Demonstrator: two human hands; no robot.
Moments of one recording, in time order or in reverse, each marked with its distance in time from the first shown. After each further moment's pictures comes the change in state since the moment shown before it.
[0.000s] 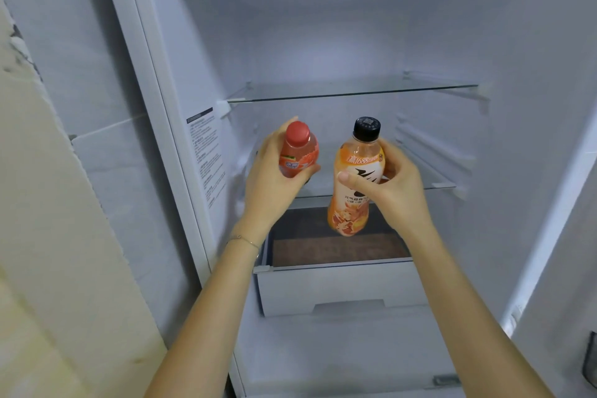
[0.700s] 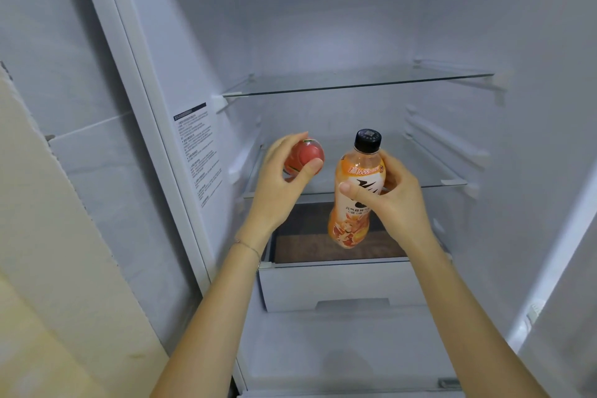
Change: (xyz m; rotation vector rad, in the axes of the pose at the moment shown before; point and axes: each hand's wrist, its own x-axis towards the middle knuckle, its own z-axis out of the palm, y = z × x) left_hand -0.005 -0.015 0.017 -0.137 -0.084 -0.082; right_hand -0.002 0.024 -0.002 0.035 -0.052 0.061
